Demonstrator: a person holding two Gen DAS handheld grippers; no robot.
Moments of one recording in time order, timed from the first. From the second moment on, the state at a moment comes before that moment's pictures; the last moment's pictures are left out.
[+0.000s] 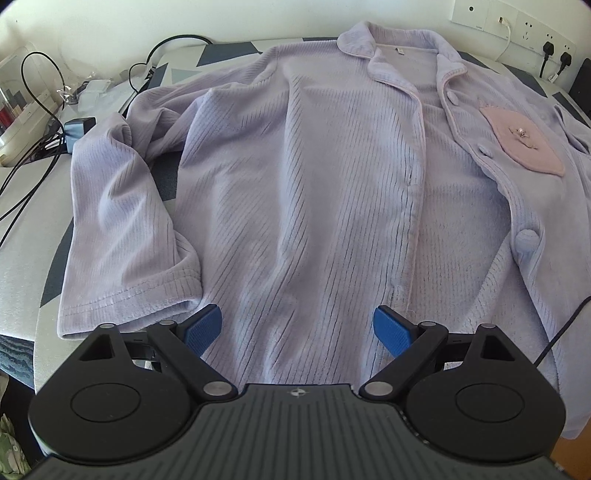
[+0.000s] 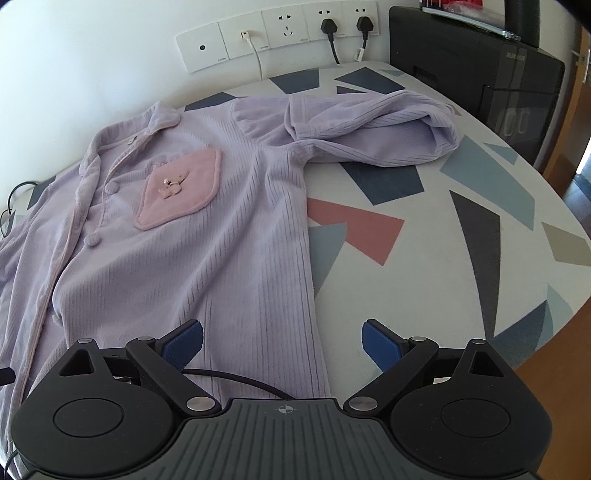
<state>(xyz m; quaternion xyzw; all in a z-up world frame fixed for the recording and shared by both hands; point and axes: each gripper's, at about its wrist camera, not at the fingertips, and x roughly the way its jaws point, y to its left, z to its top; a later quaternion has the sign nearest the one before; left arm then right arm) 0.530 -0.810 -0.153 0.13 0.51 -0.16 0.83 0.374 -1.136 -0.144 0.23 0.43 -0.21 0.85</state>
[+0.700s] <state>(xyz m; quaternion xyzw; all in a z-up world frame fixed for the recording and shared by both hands) 0.541 -0.807 -0.161 0.11 0.52 -0.15 0.83 0.403 -1.126 -0.143 0.19 0.45 -0.20 0.85</state>
